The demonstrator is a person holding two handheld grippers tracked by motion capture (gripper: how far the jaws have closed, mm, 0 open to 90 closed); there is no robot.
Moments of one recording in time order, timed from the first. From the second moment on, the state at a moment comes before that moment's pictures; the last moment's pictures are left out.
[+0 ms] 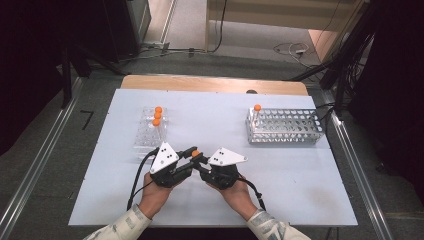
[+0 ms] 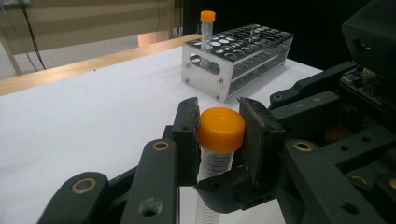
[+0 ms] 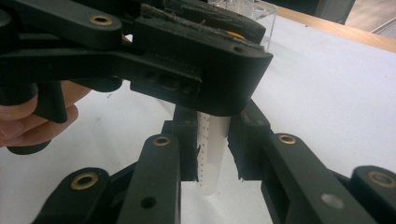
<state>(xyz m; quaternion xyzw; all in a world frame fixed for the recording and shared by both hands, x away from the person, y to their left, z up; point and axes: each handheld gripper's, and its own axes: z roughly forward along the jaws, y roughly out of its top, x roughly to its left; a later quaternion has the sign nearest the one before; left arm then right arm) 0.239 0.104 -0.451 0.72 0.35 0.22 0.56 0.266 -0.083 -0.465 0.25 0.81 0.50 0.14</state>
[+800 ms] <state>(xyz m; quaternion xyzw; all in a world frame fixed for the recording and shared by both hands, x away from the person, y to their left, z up) 0.253 0.133 -0.431 0.69 0.38 0.23 0.57 0.277 -0.099 -0.462 0.29 0.81 0.49 0.14</state>
